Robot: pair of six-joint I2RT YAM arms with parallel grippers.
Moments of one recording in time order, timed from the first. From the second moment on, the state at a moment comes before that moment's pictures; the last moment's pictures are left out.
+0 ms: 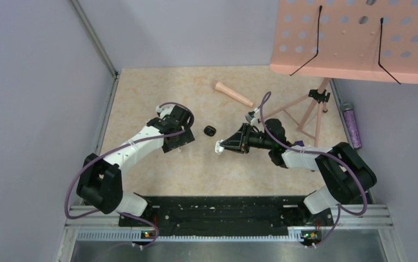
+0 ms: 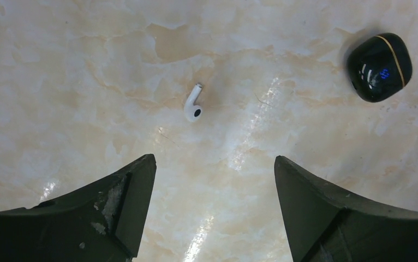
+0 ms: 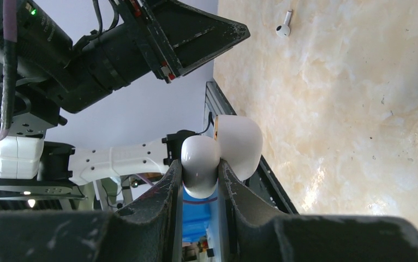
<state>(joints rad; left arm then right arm) -0.52 1.42 1.01 -0.72 -0.31 -0.89 0.54 1.50 0.53 0.75 -0.73 1.26</state>
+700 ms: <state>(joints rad) -0.47 1.67 1.00 -0.61 -0.12 -0.87 0.54 1.49 0.51 0.75 -0.74 1.26</state>
